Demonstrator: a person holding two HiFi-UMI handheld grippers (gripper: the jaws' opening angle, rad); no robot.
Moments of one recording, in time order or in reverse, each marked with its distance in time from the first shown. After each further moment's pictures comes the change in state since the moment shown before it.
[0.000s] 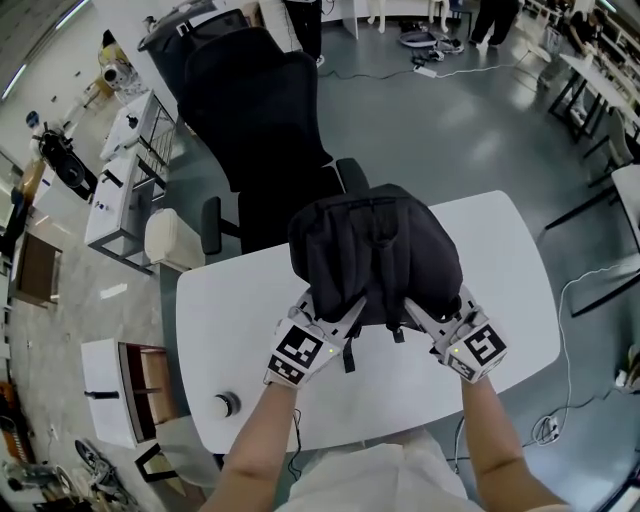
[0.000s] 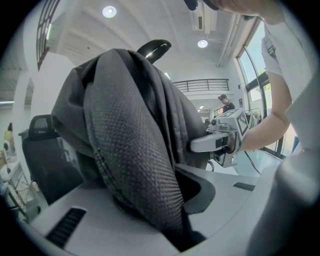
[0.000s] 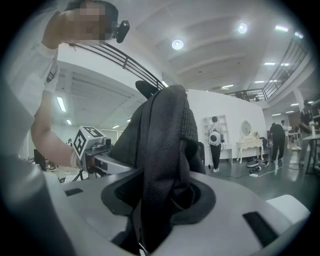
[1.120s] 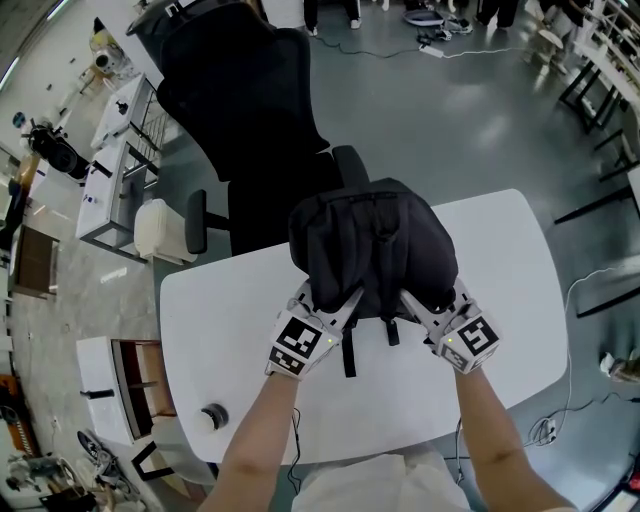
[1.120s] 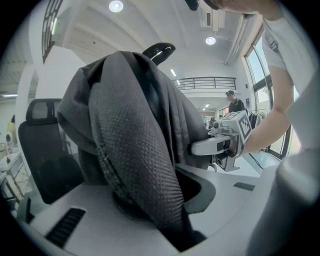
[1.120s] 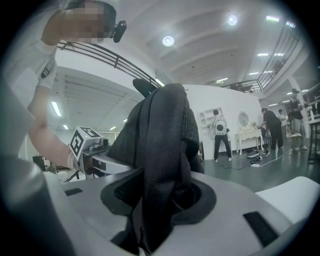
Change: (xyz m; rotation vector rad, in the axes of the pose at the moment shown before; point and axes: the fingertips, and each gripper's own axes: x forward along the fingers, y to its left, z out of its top) left arm 0.076 0.049 -0.054 -0.054 0.034 0.033; right arm 0.047 -0.069 -0.073 0.082 0.019 0.001
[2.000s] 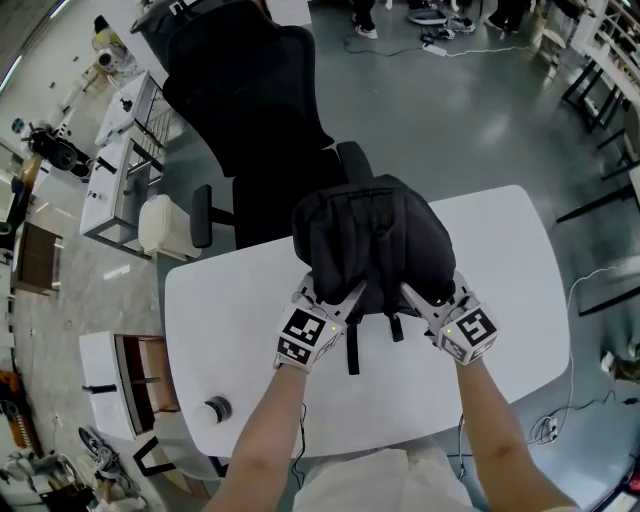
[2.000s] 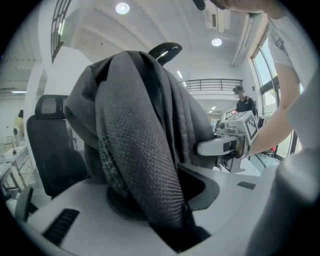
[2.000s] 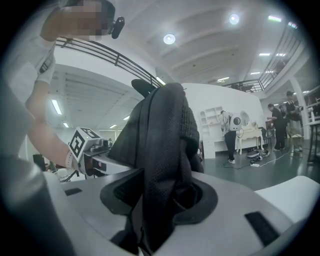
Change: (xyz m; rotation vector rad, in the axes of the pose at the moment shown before) left arm -0.002 0.007 -0.017 -0.053 -0.016 0.057; right arm 0.003 0.005 -0.011 -0.009 0.020 0.000
